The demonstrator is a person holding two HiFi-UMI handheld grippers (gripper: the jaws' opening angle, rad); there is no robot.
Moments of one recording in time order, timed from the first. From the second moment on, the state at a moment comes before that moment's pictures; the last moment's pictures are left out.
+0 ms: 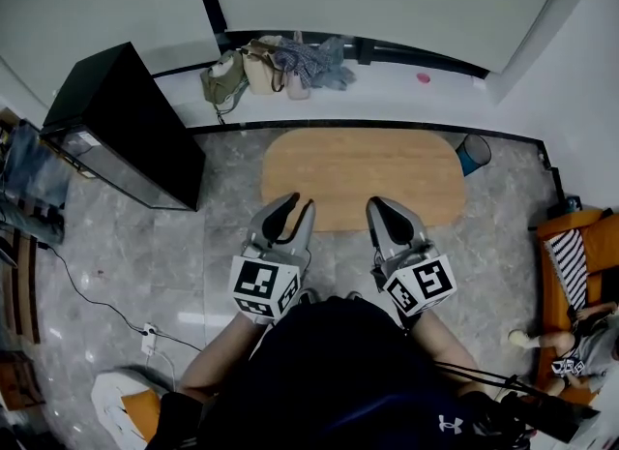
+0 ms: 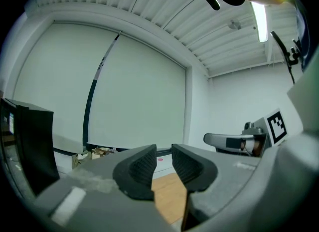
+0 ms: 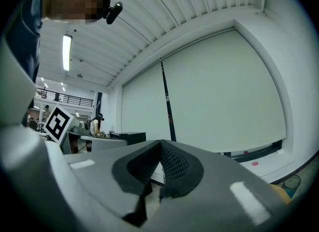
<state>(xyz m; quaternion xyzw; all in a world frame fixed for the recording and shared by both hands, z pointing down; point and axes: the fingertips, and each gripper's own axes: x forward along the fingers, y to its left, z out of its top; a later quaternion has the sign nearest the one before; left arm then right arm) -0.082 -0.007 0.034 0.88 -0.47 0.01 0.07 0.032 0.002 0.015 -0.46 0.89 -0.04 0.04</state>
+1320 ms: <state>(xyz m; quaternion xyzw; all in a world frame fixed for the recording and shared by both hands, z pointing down) -0.105 -0.023 0.040 0.88 -0.46 0.00 0.08 0.014 -0.016 0.030 -0.47 0.88 -0.07 0.01</state>
